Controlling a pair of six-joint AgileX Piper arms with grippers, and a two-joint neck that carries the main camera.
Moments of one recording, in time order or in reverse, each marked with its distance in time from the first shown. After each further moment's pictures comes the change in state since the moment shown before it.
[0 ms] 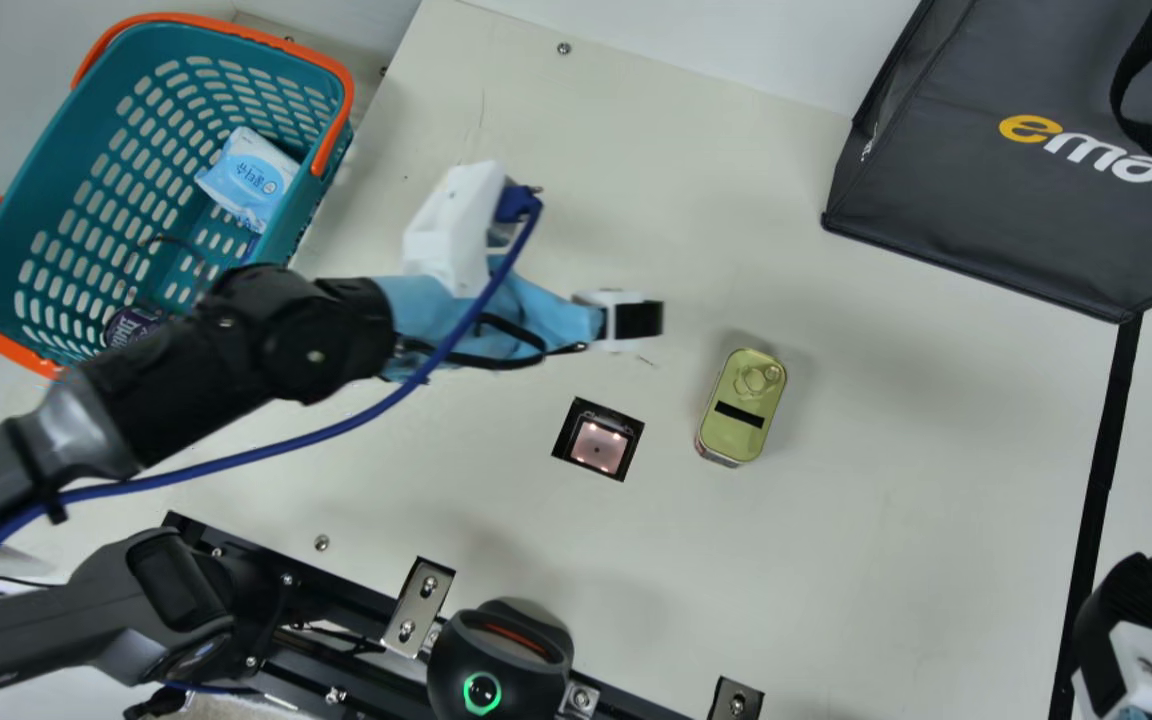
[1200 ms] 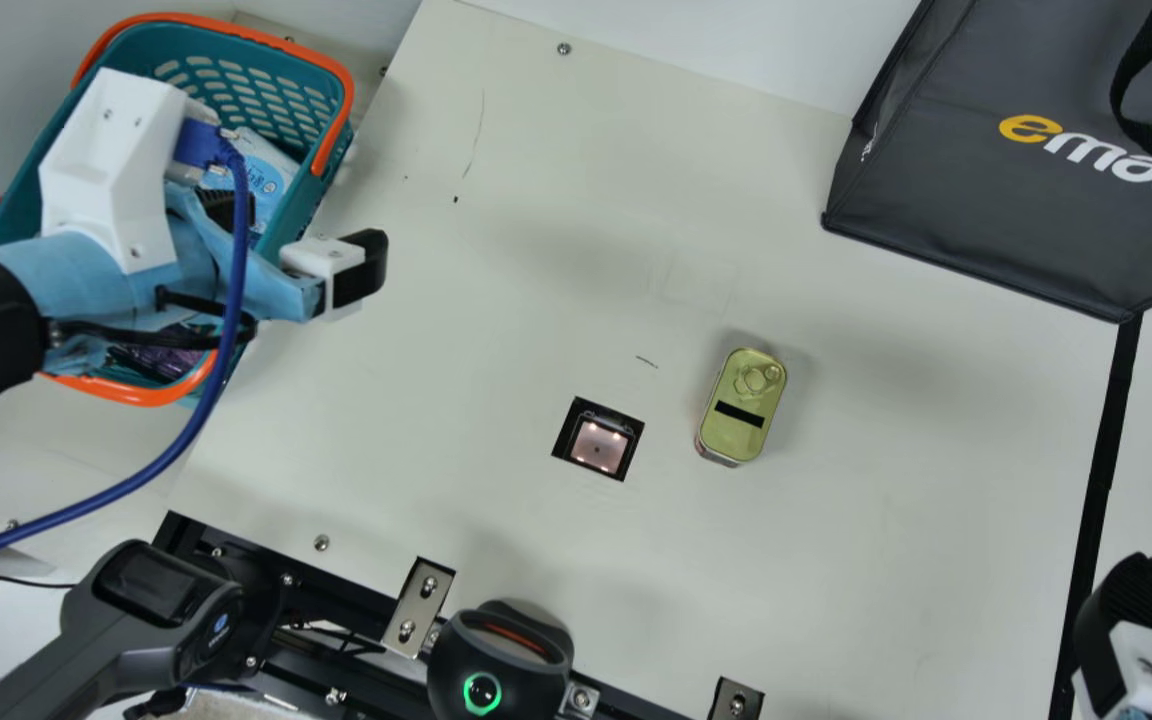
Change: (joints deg) left arm 24.5 -19.9 -7.0 23.1 27.2 12.8; right arm 0.0 0.0 0.0 0.0 0.0 0.0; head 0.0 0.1
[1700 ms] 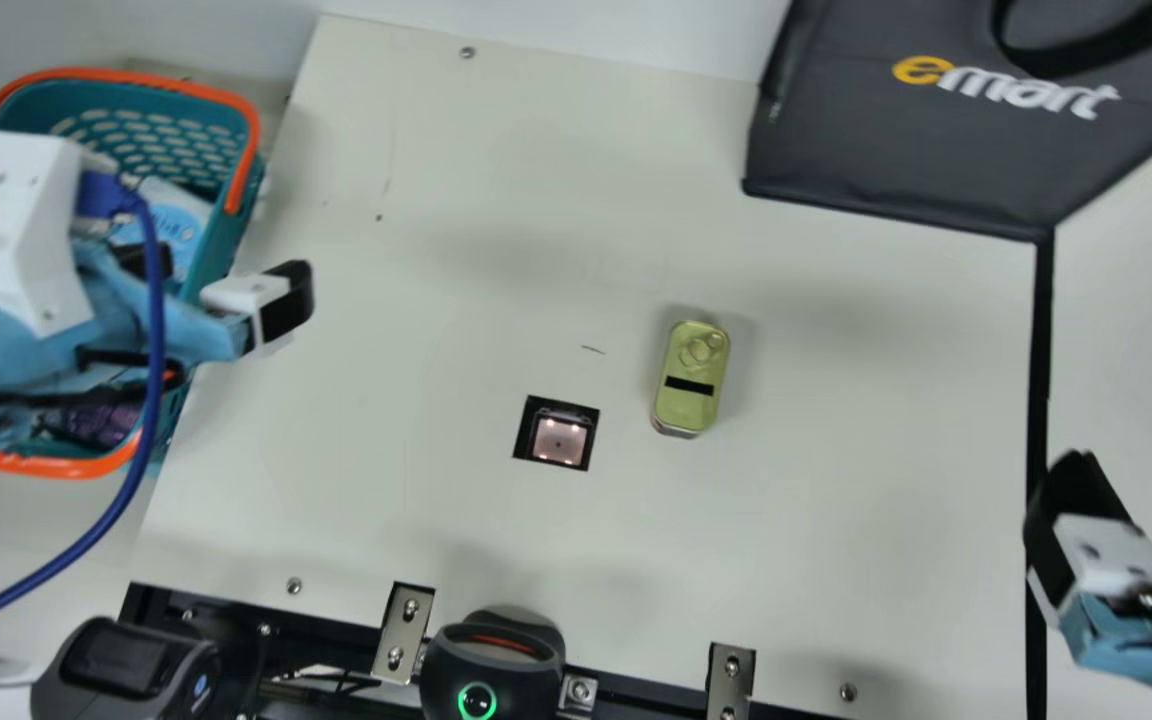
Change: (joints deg) left arm 0.0 0.0 0.0 0.0 0.1 0.0; right arm 0.0 0.0 0.0 0.0 0.0 0.0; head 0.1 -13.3
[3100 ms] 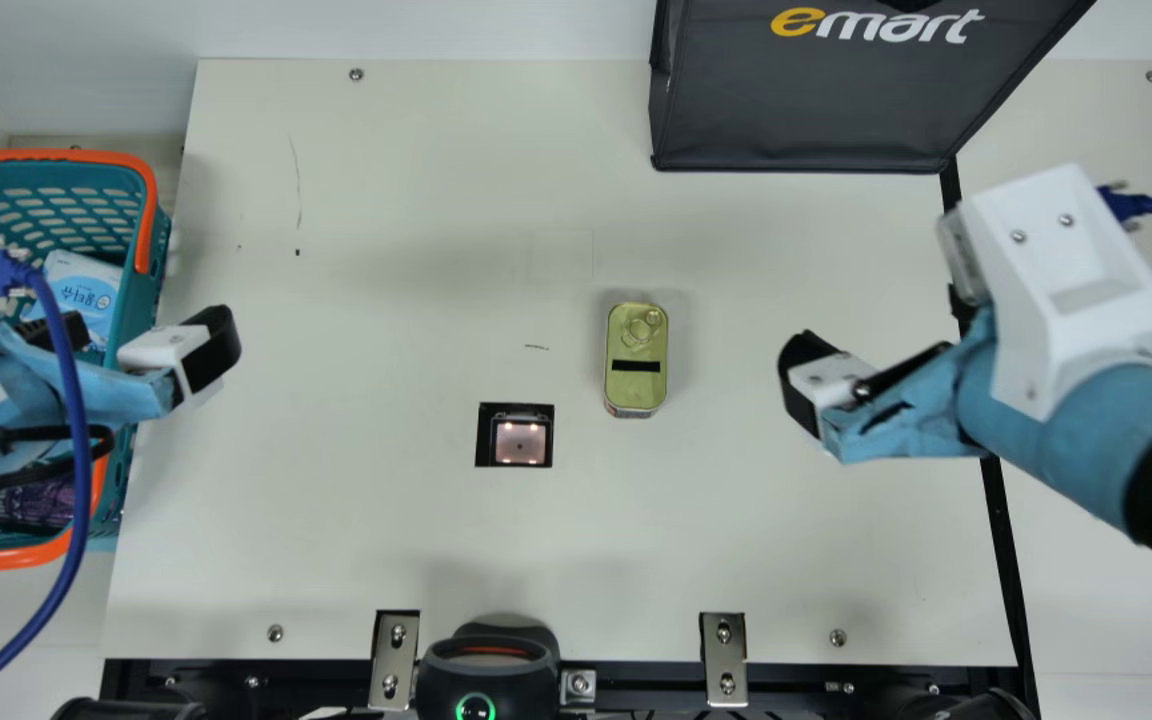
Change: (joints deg) left arm 0.0 0.0 0.0 0.0 0.0 0.0; right arm 20.8 18.5 -4.2 -1.8 0.5 5.8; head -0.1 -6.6
